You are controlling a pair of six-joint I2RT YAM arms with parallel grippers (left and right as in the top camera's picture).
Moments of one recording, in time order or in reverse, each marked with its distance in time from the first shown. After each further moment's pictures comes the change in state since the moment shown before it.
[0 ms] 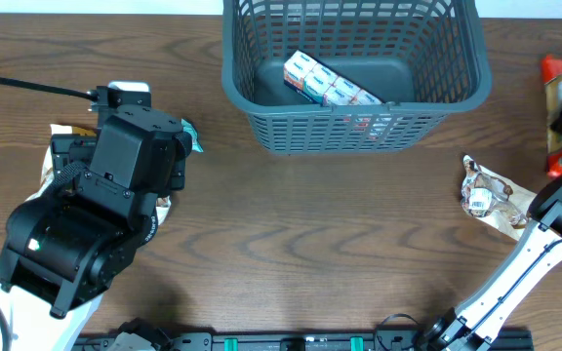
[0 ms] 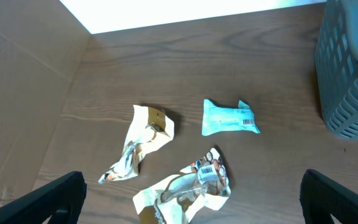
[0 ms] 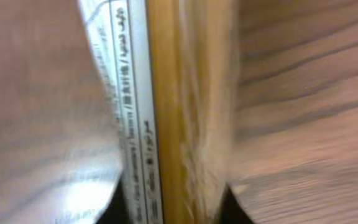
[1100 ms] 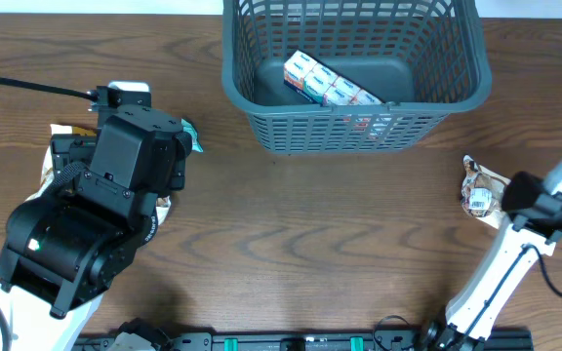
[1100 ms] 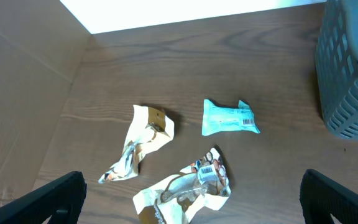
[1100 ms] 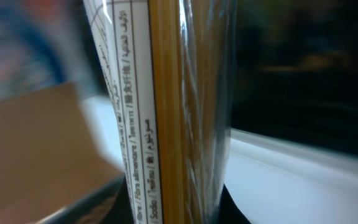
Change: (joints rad) left arm 0.000 0.000 0.000 0.000 0.000 0.000; right arm 0.305 -0.283 0.641 0.629 -1.205 0.892
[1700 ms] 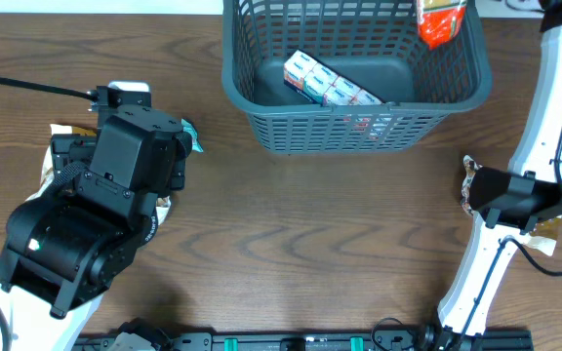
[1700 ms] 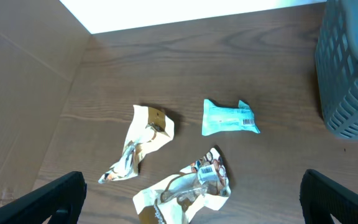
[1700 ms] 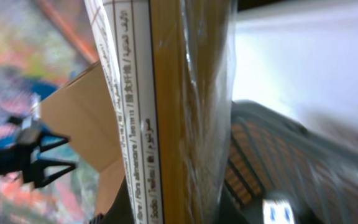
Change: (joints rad) left arm 0.000 0.000 0.000 0.000 0.000 0.000; right arm 0.179 -0.006 -0.274 -0.574 -0.158 -0.381
